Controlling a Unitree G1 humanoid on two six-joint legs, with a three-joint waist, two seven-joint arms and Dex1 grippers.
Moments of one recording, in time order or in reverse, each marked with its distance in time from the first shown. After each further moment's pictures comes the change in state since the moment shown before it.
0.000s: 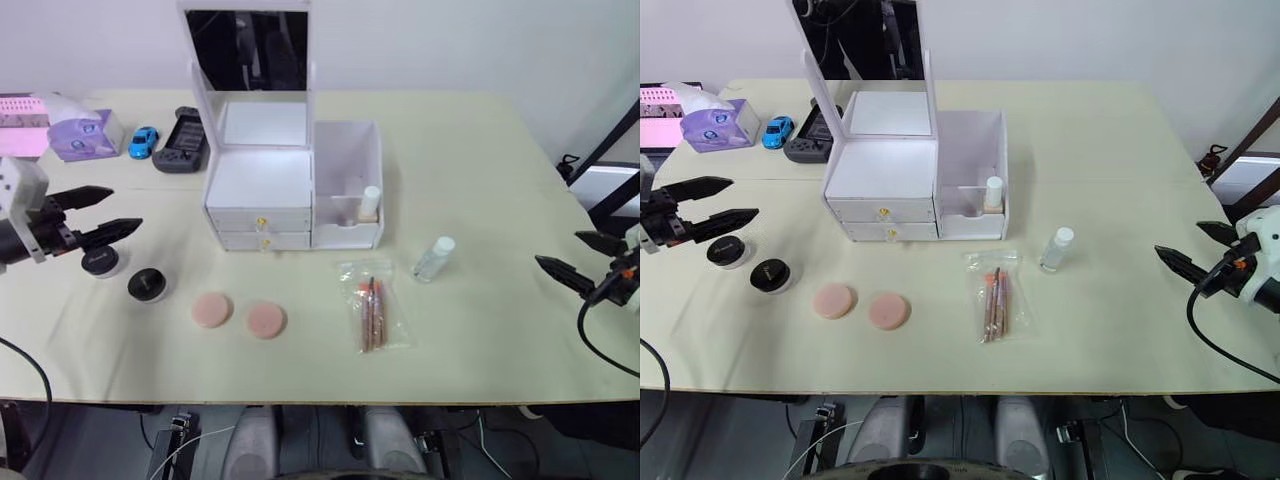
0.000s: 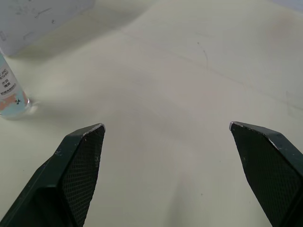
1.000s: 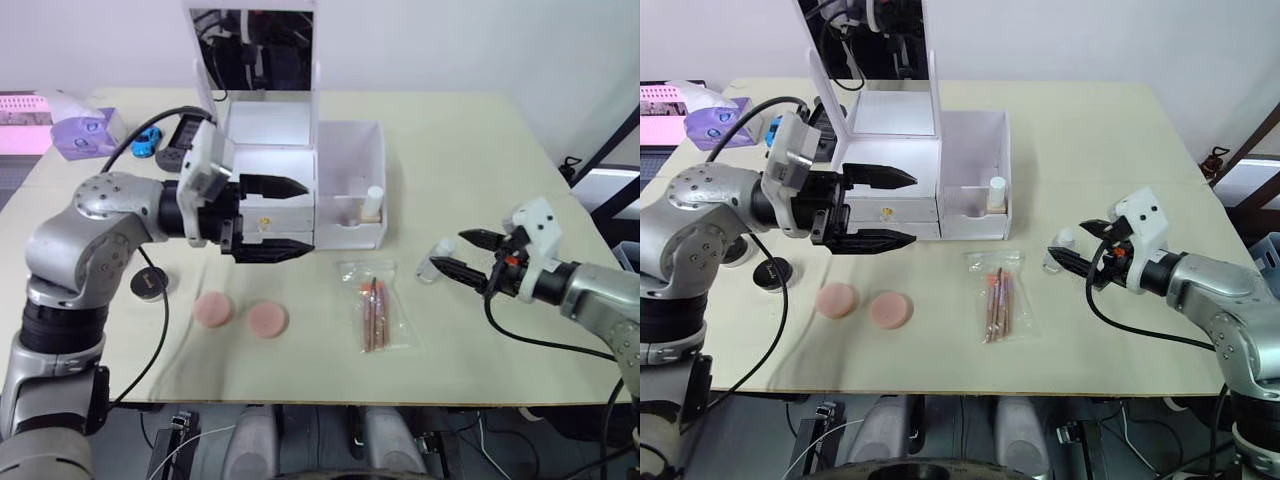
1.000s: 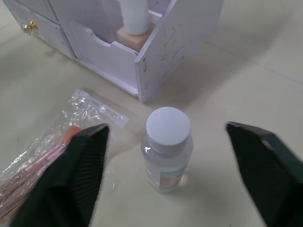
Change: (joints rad) left arm -0.181 -0.273 -0.304 -0.710 -0.235 0.403 0.104; right arm -0.113 0.077 0.279 -0.569 0.217 0.535 -0.328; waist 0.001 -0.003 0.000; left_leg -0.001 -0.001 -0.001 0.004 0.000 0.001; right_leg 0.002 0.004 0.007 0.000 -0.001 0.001
